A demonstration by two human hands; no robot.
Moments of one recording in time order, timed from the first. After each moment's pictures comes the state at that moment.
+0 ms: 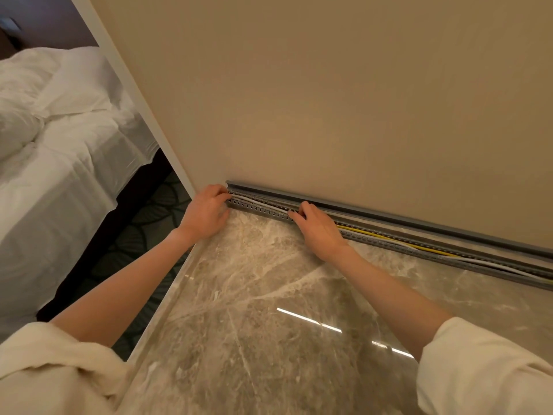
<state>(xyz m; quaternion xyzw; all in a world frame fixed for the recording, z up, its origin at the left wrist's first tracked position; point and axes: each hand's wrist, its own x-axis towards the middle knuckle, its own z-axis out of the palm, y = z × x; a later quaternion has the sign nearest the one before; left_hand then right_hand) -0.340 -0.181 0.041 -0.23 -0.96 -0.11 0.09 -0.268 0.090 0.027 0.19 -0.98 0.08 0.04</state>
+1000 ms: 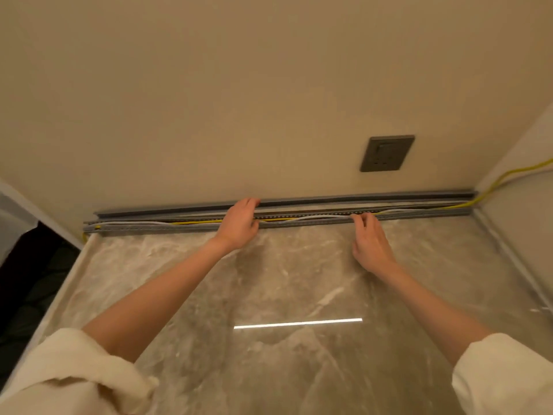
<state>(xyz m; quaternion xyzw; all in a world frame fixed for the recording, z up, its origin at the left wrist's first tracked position) -0.202 0.146 0.075 -0.39 -0.90 -0.20 0.01 -0.025 0.403 0.038 -0.18 -0.98 0.08 0.09</state>
